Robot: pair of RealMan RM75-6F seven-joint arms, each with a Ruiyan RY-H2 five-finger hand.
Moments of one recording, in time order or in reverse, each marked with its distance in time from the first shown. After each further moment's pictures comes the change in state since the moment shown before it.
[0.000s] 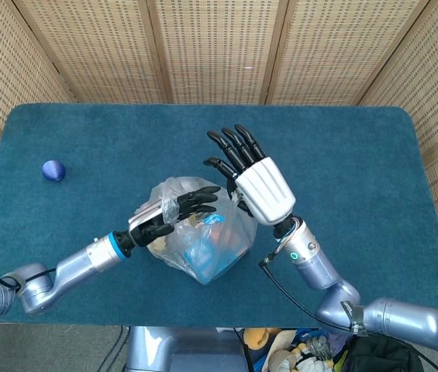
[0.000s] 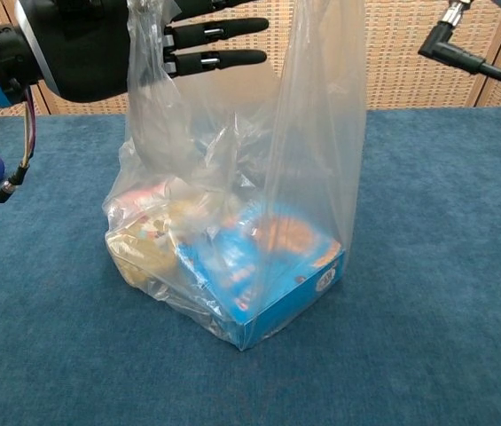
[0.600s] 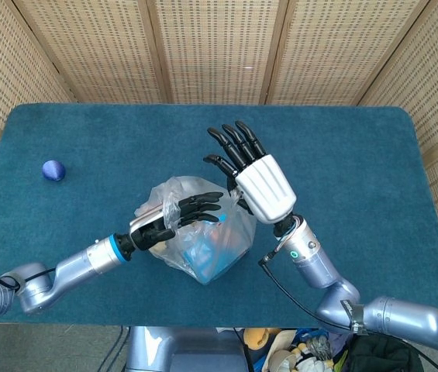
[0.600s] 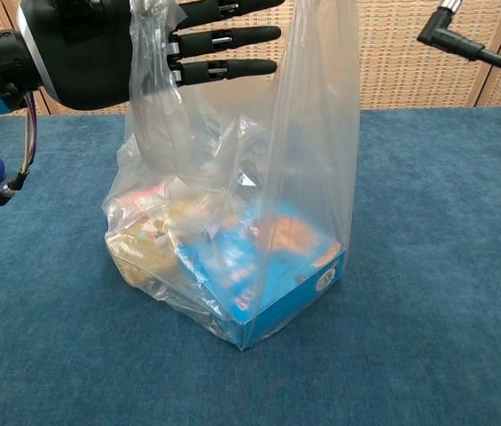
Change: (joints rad) left arm -0.011 0.000 0.014 0.011 0.053 -0.003 -0.102; right arm 0.011 0.009 0.011 -0.005 0.014 0.005 -0.016
